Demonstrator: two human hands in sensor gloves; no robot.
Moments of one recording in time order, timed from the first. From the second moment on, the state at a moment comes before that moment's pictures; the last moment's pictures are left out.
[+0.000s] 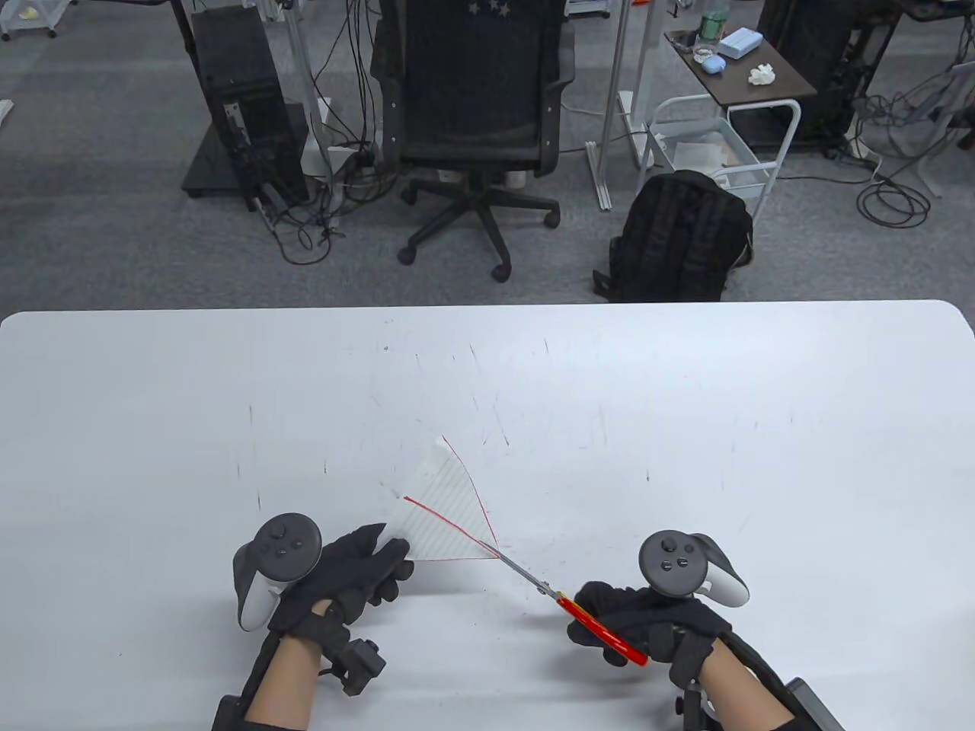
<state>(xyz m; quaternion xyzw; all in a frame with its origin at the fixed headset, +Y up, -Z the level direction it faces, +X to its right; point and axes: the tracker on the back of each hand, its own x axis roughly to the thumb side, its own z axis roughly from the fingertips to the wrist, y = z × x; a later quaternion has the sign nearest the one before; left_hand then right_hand) -0.230 -0.743 -0.310 -0.10 -0.11 0.47 0.87 0.161 -0.767 -0.292 0.33 0.33 0.79 0.39</state>
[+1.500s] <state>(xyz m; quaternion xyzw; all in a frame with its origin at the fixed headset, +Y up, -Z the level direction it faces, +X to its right) -0.223 -0.748 -0.308 -0.11 -0.12 0.48 0.86 0.164 -0.763 -0.293 0.32 0.27 0.83 0.37</state>
